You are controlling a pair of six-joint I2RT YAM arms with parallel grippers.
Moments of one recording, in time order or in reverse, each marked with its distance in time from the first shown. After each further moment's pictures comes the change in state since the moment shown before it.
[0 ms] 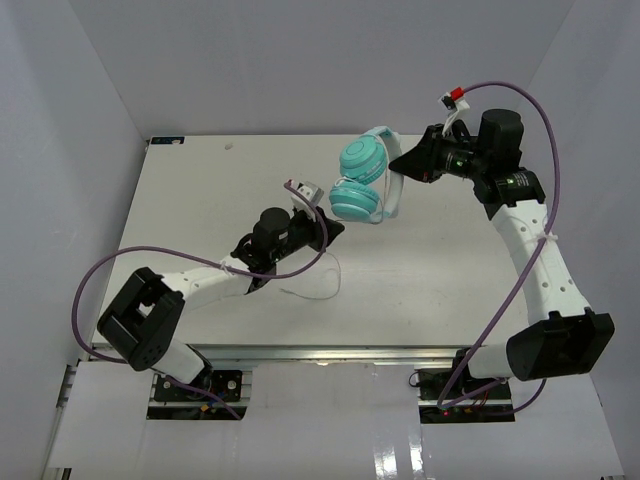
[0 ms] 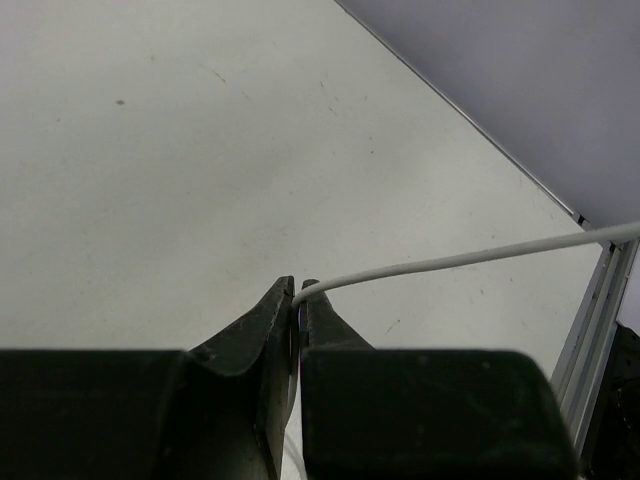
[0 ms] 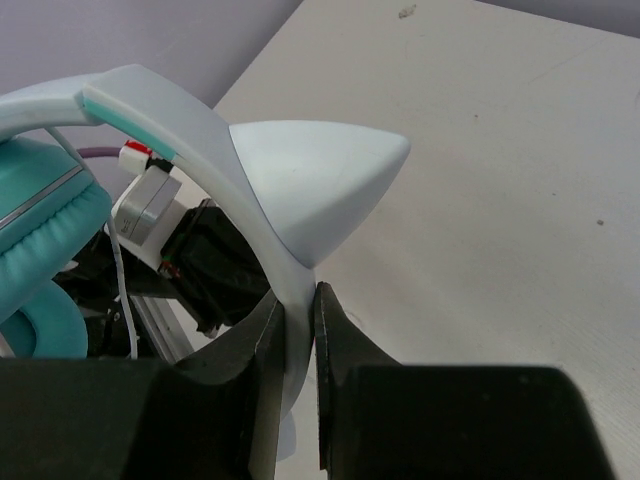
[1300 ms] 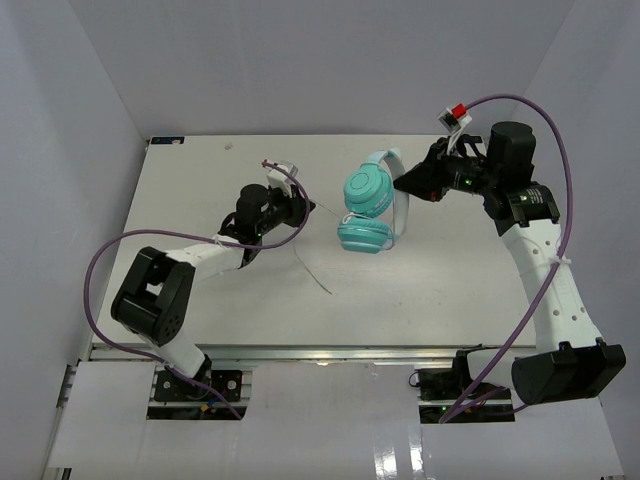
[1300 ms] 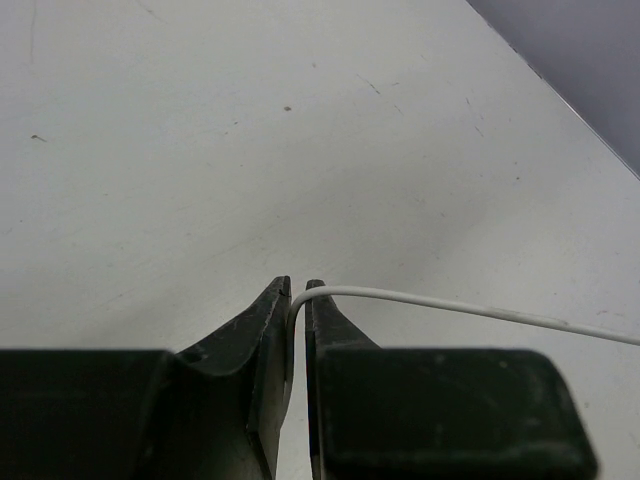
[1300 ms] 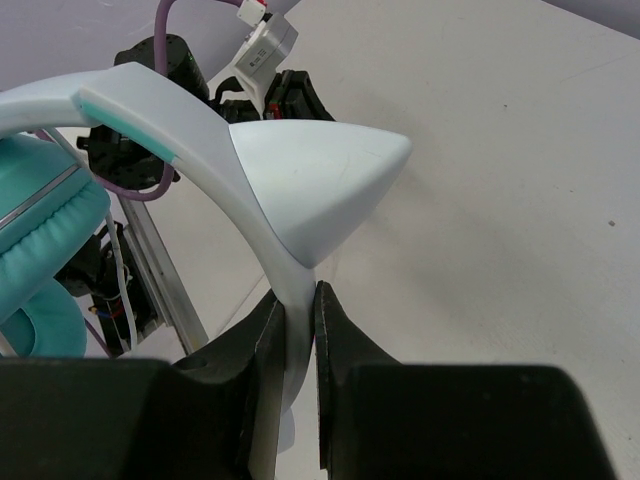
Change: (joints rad) left arm 0.236 0.140 0.097 -0.025 0.081 0.077; right arm -0.002 -0.120 -0.042 -0.119 -0.094 -0.174
